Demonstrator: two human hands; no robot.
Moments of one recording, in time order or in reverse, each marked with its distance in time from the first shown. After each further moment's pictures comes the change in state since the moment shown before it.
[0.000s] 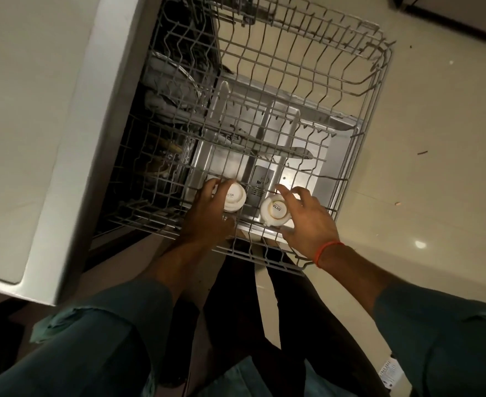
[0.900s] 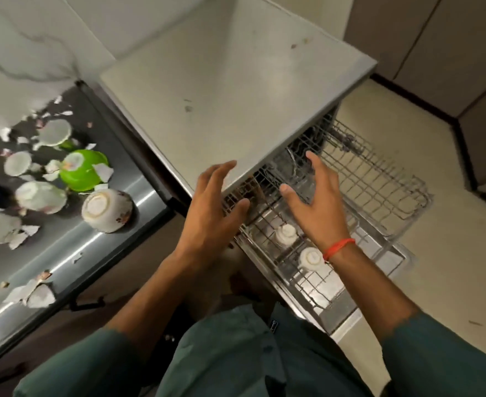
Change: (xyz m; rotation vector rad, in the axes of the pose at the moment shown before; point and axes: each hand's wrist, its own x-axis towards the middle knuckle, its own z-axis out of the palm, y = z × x) left_hand -0.258 0.106 -0.163 -0.375 0.825 -0.021; right_hand -0.086 -0.171 -0.193 0.579 0.275 -0.507
